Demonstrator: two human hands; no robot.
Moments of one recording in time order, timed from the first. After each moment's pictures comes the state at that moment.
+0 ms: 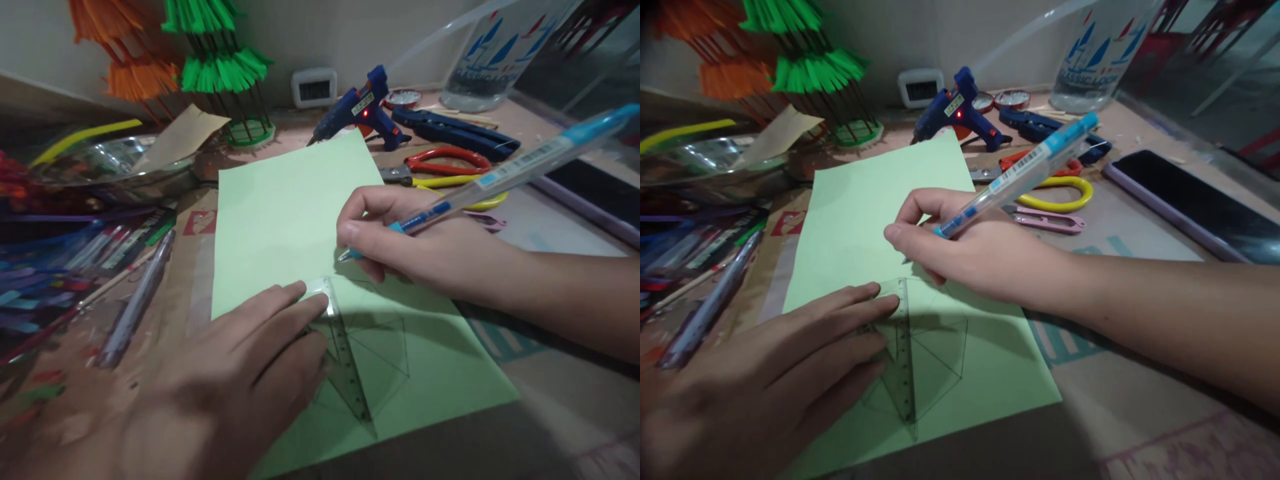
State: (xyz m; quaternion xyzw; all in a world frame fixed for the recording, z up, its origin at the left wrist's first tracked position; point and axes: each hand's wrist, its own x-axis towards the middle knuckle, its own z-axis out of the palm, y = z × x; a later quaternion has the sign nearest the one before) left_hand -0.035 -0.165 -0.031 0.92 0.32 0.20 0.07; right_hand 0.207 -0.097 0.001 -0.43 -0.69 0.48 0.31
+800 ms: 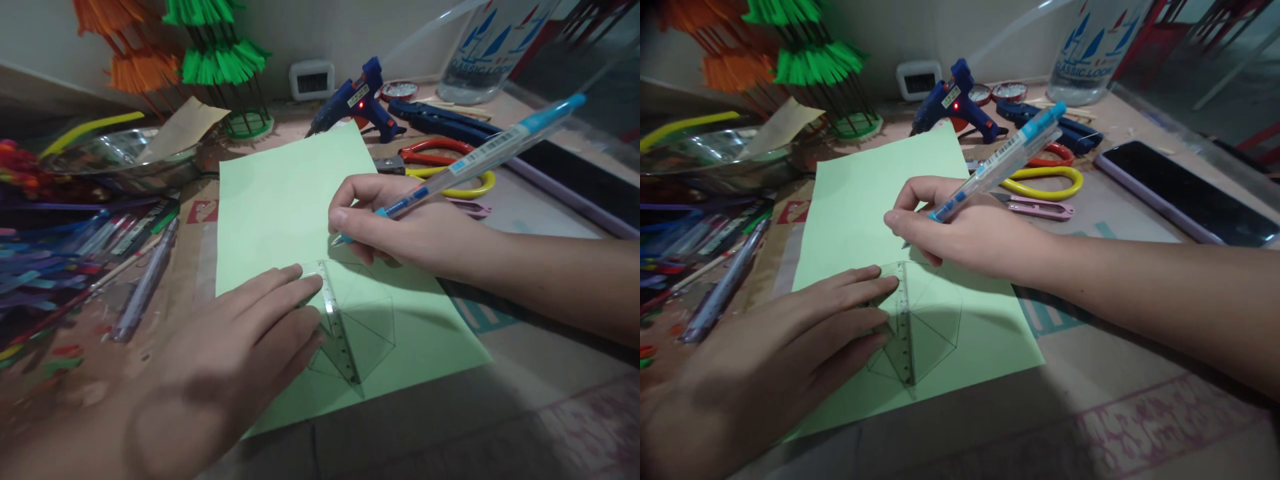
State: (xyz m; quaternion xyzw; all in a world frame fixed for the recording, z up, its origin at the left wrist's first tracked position) left_hand -0.037 -0.167 -0.032 0.92 0.34 0.18 0.04; right_hand 0.208 -0.098 0.002 -0.45 -0.70 0.47 0.29
